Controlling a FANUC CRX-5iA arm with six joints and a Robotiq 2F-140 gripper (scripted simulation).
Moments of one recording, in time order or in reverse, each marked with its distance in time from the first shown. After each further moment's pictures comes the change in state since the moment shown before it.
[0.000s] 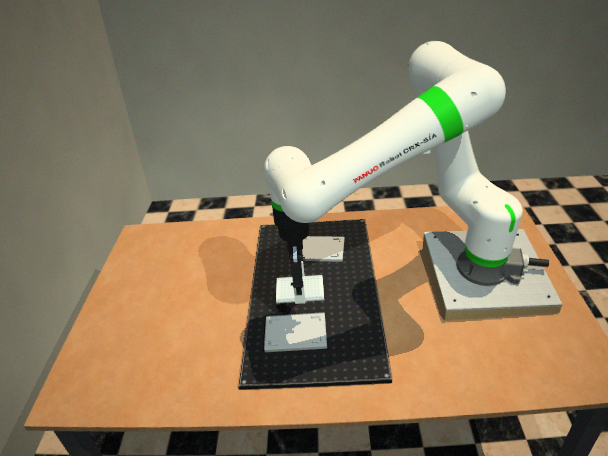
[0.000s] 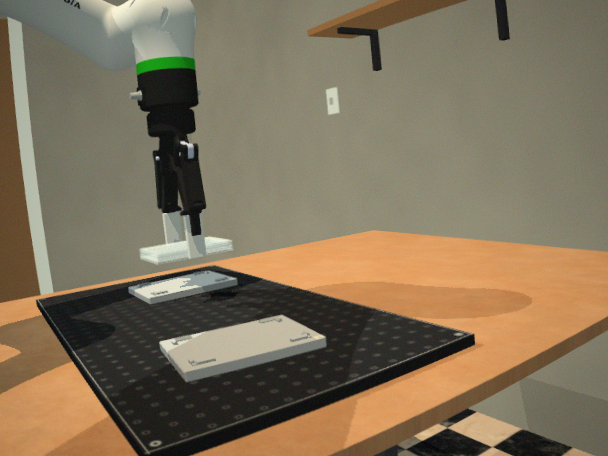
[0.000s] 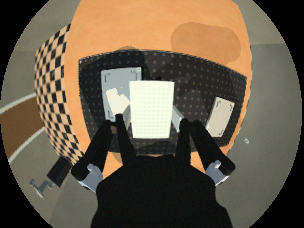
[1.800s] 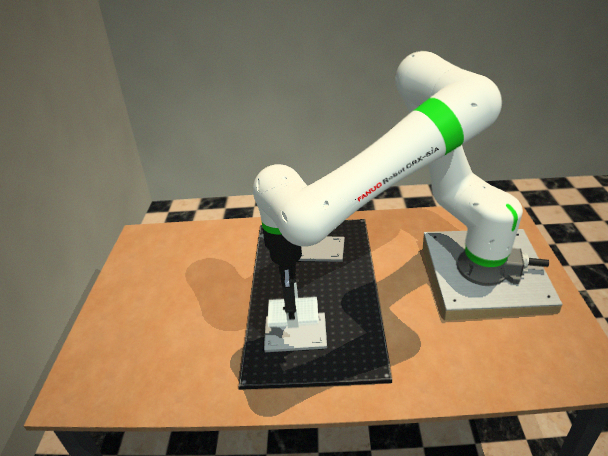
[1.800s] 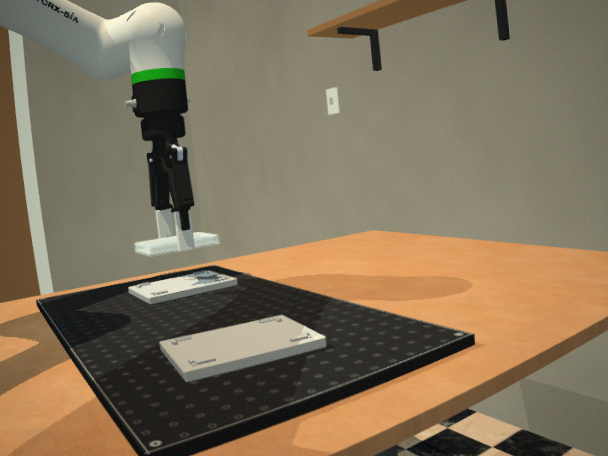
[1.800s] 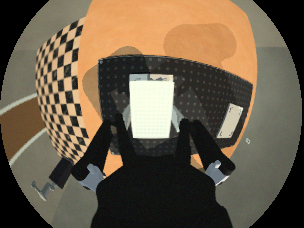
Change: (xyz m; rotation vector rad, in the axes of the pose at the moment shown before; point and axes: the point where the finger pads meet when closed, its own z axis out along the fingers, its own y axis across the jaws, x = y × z) arm 0.019 -0.088 0.000 0.000 0.000 0.000
